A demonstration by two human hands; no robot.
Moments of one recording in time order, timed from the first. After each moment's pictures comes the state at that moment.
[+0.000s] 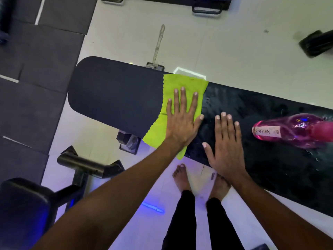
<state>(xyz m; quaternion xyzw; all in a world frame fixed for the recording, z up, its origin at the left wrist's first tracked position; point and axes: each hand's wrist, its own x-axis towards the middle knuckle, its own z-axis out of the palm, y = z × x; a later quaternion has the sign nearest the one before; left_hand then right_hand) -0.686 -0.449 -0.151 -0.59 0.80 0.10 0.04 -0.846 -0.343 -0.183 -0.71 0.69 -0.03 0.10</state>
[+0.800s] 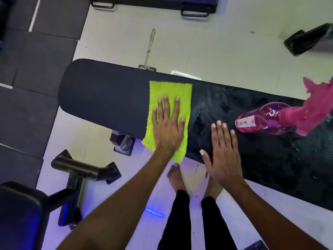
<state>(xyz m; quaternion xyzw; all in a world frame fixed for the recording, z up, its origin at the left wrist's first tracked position) -0.692 -0.409 -0.157 -0.66 0.75 0.09 -0.01 -0.872 -0.295 -0.177 -0.70 0.70 -0.03 0.10</state>
